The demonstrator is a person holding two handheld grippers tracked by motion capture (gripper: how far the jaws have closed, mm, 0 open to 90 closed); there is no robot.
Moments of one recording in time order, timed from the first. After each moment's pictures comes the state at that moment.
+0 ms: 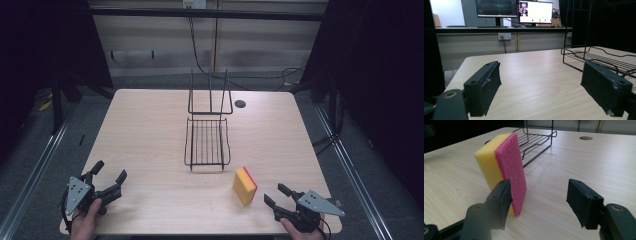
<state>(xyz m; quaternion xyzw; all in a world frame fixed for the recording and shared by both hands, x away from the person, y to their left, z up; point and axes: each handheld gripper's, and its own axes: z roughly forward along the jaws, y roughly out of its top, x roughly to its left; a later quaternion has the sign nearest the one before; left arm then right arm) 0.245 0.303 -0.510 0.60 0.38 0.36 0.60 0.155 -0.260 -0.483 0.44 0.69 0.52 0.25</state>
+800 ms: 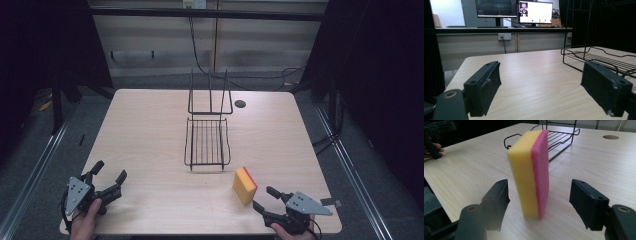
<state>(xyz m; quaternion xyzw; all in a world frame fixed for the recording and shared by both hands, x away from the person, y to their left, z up) 0.245 0.303 -0.510 0.60 0.38 0.36 0.60 0.155 -0.236 -0.481 0.41 0.72 0.52 0.22</state>
